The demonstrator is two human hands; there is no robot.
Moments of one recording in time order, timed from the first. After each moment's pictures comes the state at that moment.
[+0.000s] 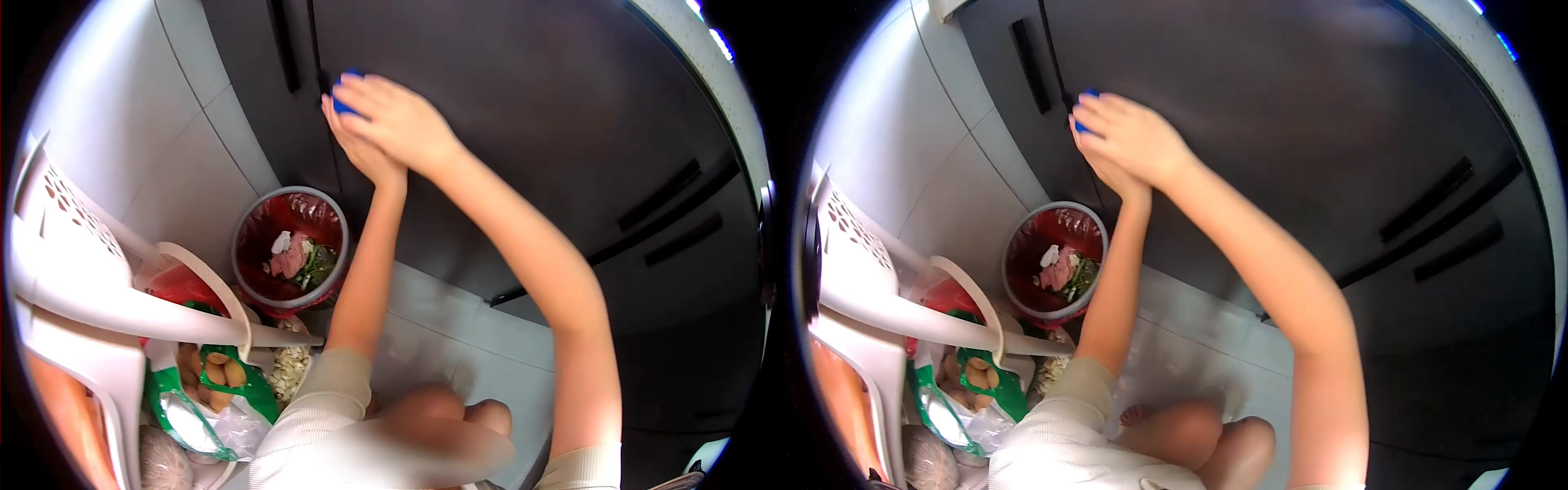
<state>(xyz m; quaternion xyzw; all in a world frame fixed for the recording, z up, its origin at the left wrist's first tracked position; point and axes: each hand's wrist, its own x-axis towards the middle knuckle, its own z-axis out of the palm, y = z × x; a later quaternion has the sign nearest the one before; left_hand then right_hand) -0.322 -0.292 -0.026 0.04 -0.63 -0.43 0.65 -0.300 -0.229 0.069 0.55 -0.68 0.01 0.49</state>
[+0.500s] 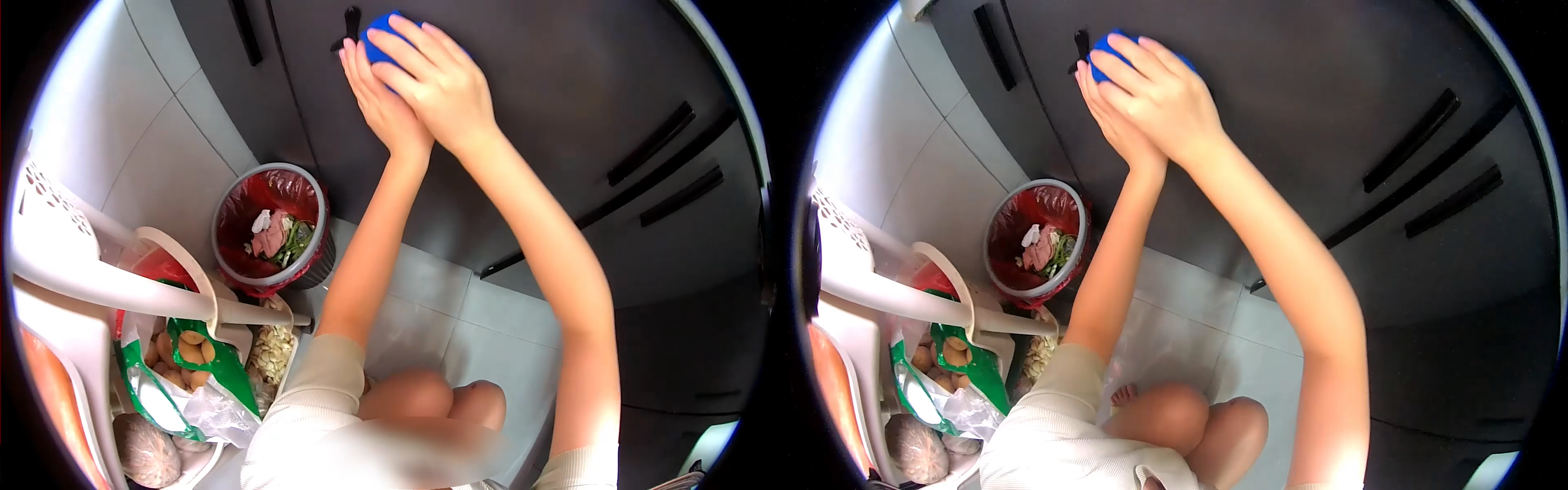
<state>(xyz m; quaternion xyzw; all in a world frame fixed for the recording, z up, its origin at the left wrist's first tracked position) -0.283 -0.224 0.010 -0.04 -0.65 -0.41 0.64 -0.264 -0.162 0.077 0.44 -0.67 0.01 0.60</state>
